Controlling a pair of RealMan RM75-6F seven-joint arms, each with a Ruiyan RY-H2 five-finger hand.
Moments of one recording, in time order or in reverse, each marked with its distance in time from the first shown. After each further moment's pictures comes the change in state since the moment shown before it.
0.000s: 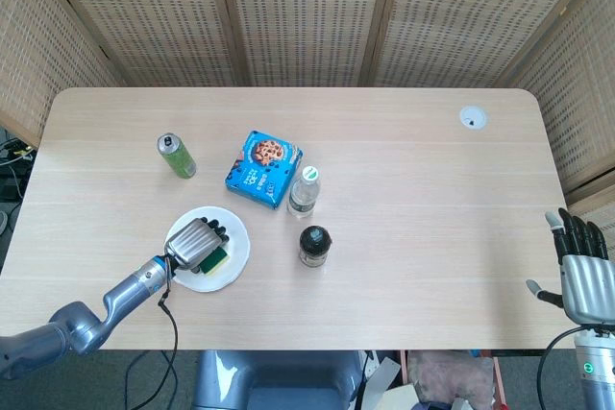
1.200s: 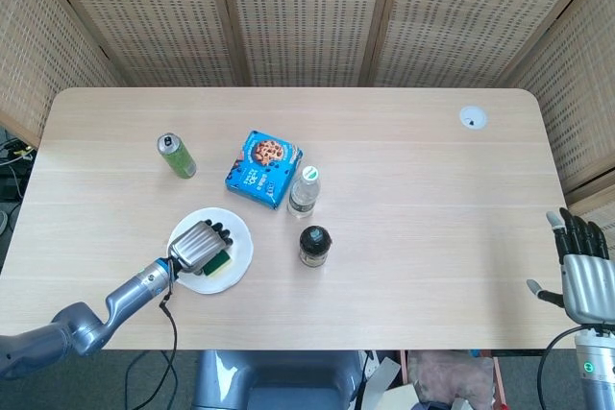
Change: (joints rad) left arm -0.010 0.006 0.021 -0.038 0.022 0.028 0.010; right arm 0.001 0.000 0.002 -0.004 0.008 -0.003 -0.002
